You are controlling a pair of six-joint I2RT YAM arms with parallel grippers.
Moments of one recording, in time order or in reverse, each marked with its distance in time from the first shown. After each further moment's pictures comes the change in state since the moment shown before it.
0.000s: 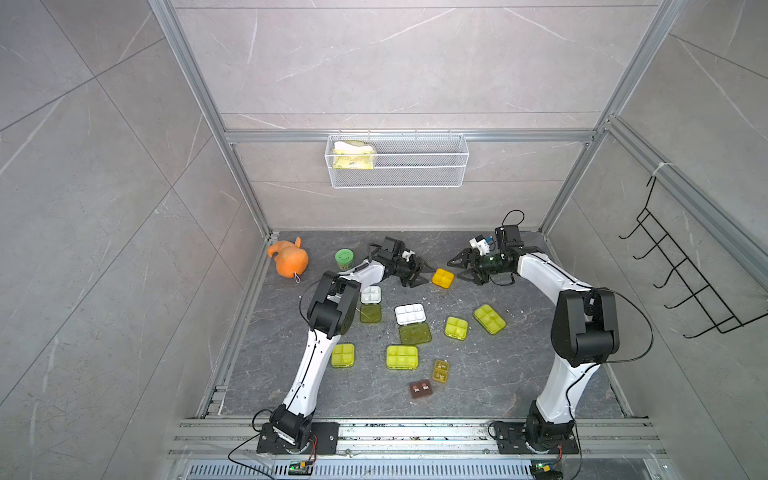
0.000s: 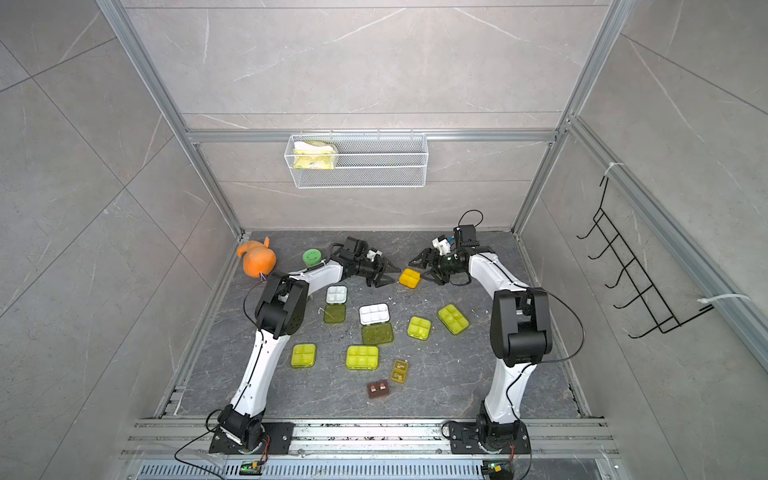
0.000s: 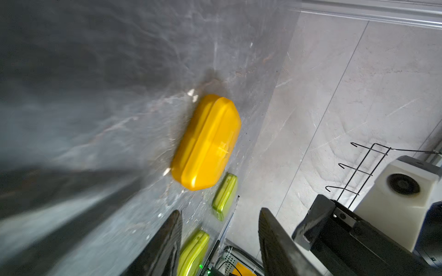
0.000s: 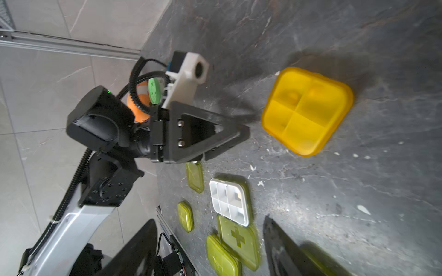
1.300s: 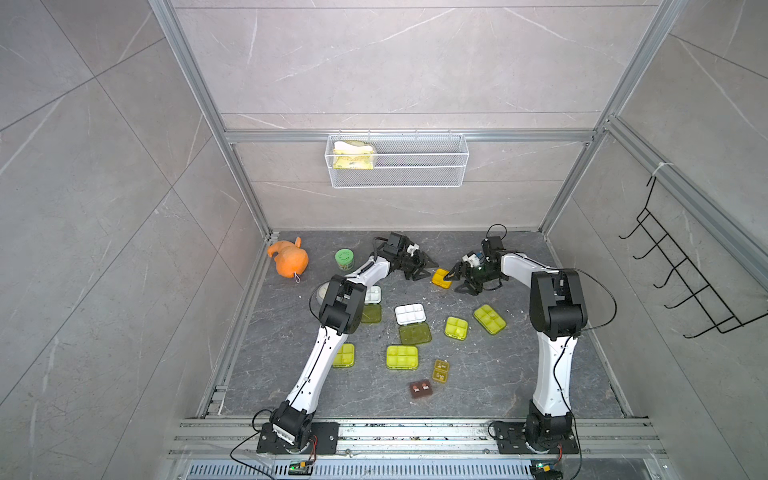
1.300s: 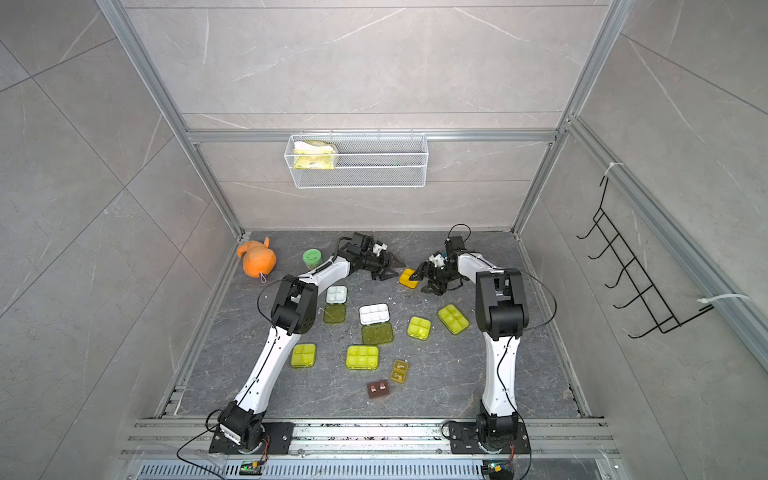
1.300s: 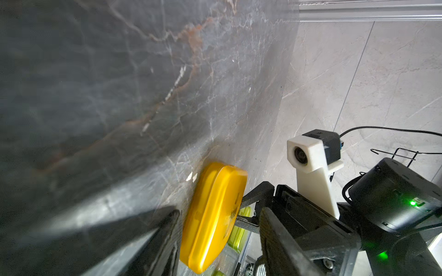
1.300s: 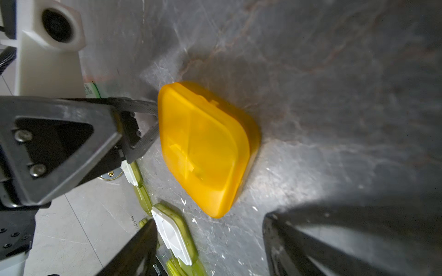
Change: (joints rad) left arm -0.028 0.240 0.372 -0.097 -0.025 0.086; right arm -0.002 0.292 0.108 -0.013 0.049 -0.060
